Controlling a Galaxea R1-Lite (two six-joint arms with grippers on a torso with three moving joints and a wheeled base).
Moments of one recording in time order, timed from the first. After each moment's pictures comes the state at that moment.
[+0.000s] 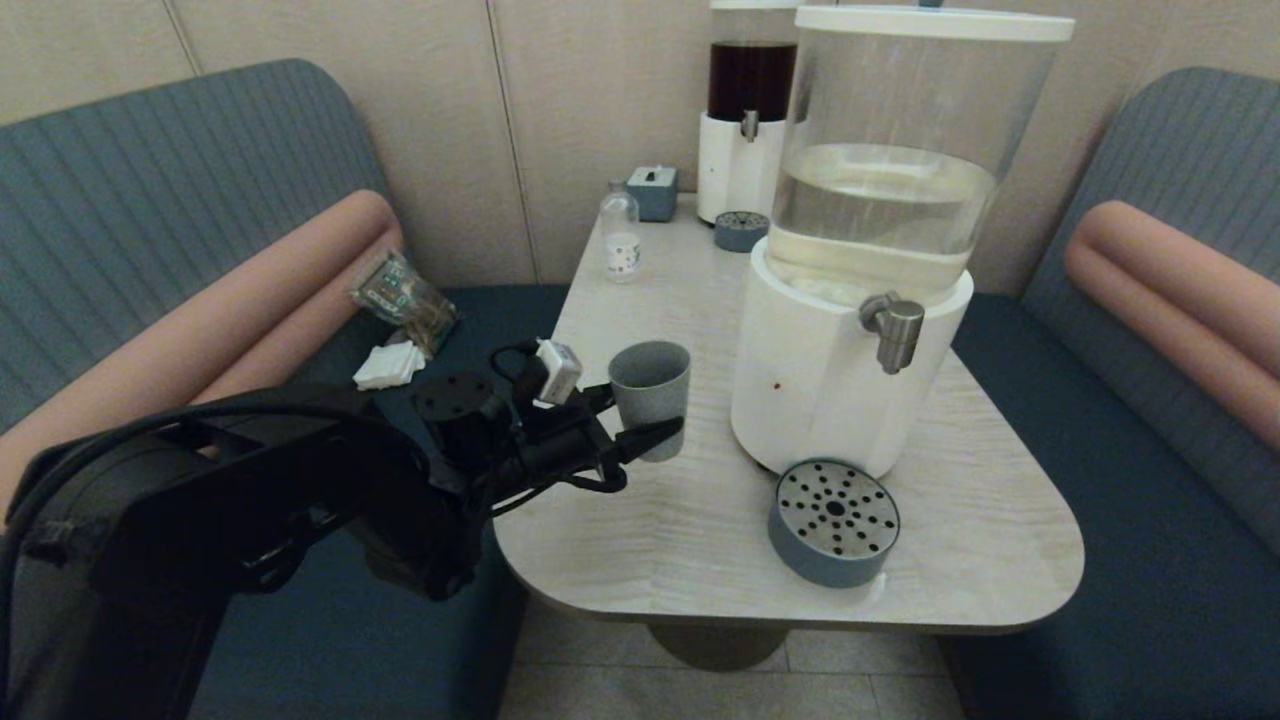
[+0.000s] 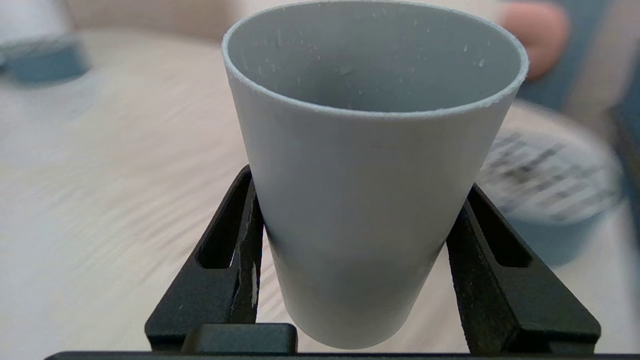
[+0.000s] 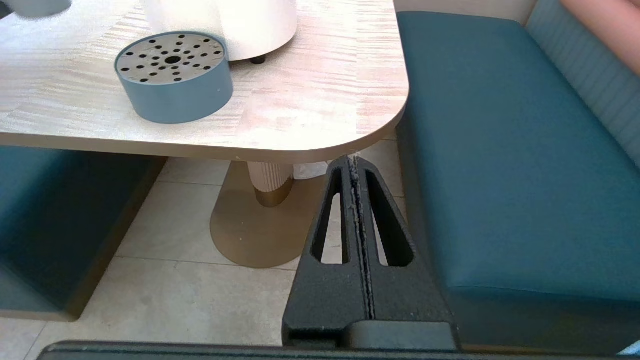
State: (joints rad) left arm -0.37 2.34 -1.03 -1.52 -0.70 0.00; right arm 0.00 0.00 0.00 -0.01 -0.01 0.02
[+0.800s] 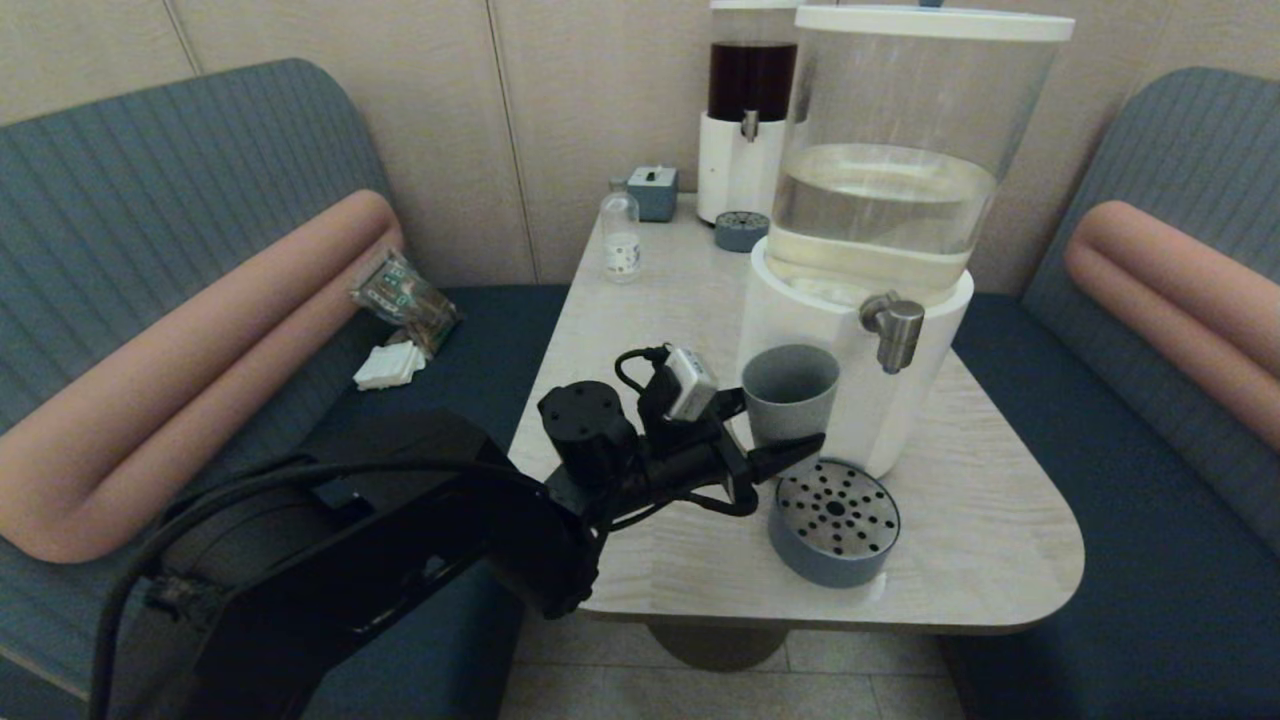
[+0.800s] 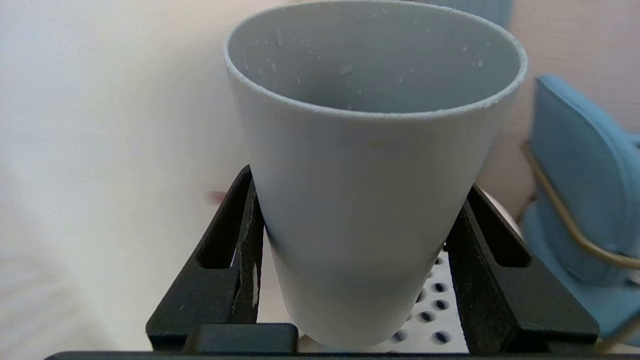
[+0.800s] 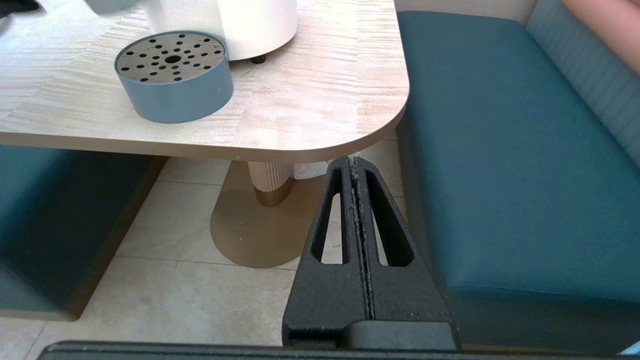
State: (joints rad) left arm -0.62 2.43 -1.26 -1.50 -0.63 0.00; right arm 0.00 0.00 0.00 -0.01 -0.01 0.02
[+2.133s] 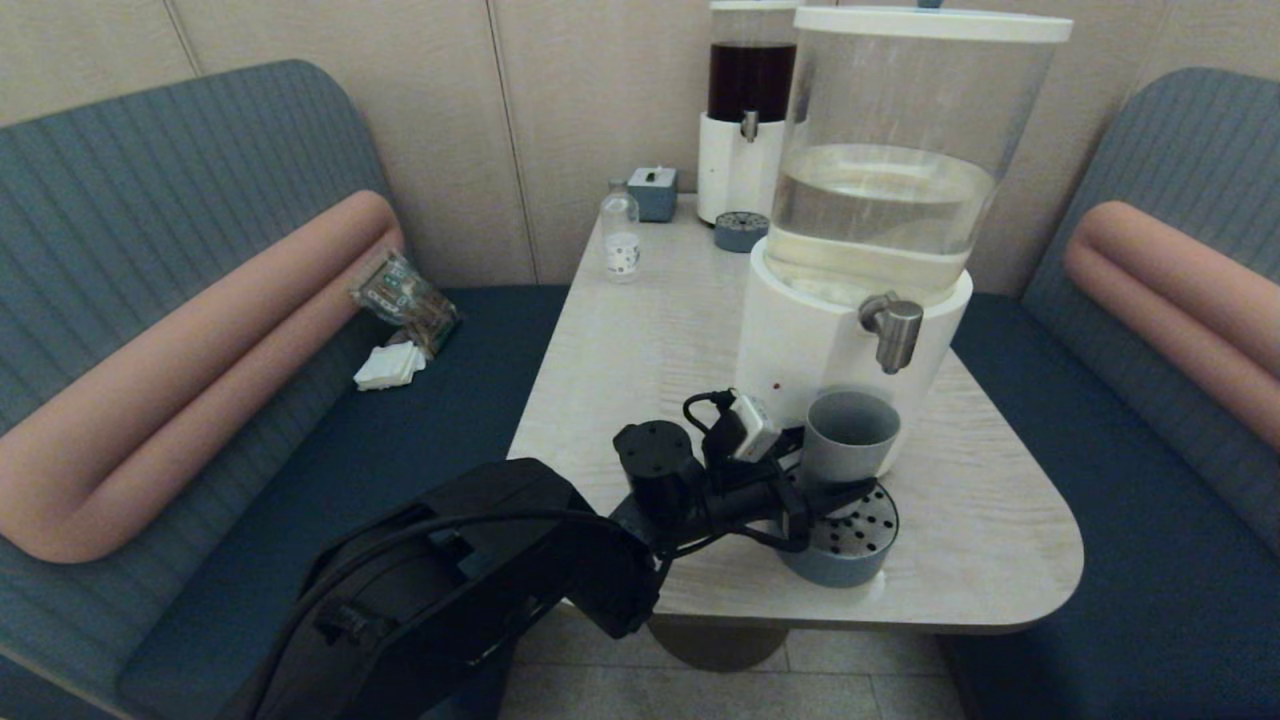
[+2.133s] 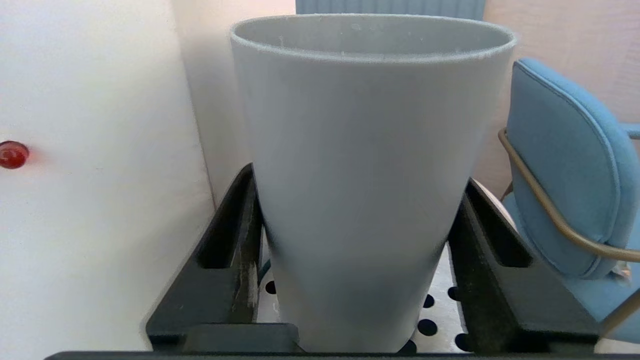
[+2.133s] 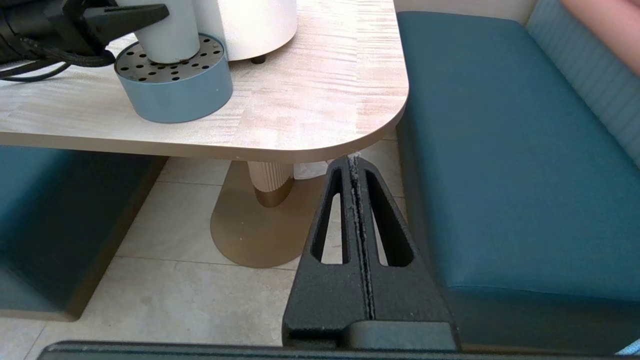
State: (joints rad) left arm -0.69 2.62 -1.49 -1.42 -0.61 0.00; right arm 0.00 0.00 0.00 -0.01 -0.01 0.02
